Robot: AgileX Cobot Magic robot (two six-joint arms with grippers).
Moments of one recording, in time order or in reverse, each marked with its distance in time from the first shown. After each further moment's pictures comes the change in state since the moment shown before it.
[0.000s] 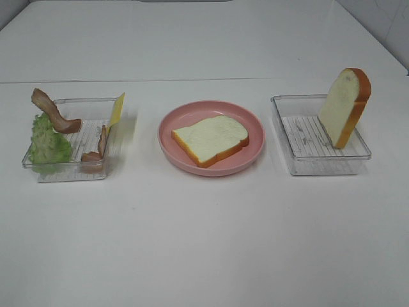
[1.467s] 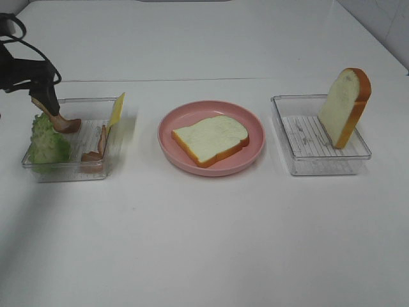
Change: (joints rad) left arm -0.134 1.864 -0.902 -0.087 -0.178 -0.114; right arm 0.000 0.000 0.000 0.000 0.000 0.000
